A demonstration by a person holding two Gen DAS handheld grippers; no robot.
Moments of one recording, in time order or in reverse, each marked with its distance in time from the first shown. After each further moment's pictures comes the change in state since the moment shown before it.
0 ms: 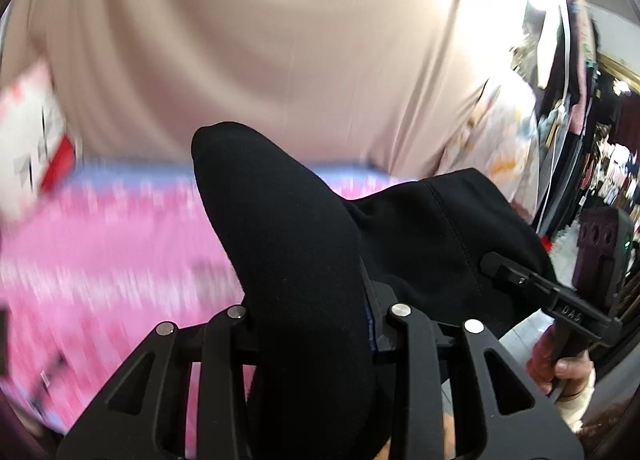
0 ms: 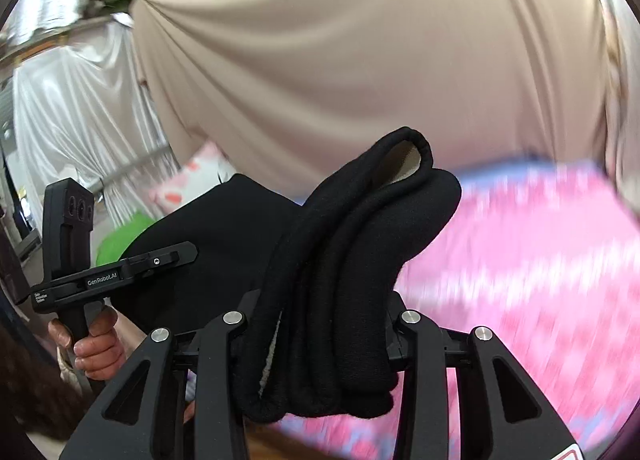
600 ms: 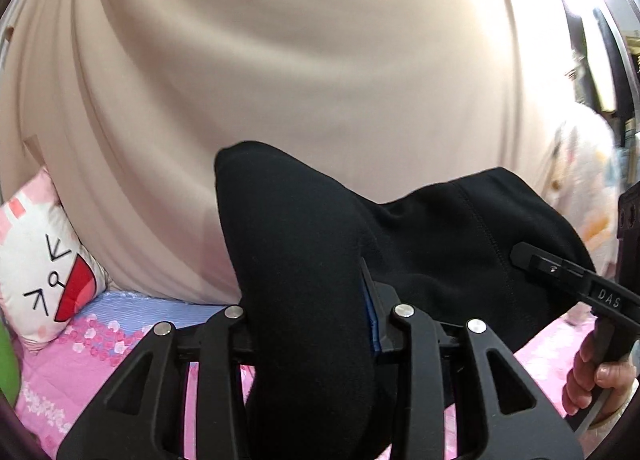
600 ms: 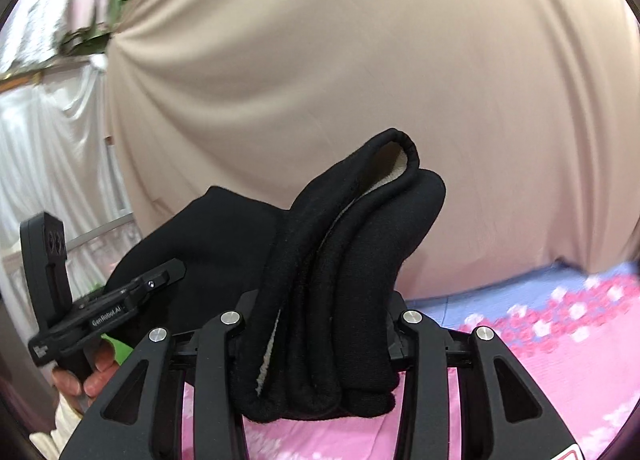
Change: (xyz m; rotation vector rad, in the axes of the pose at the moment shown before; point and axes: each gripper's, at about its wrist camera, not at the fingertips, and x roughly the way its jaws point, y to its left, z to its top) left arm 0.179 0.051 0.137 0.096 -0.227 0.235; right arm 0.186 -0.095 0.149 0.019 -0.163 -0.012
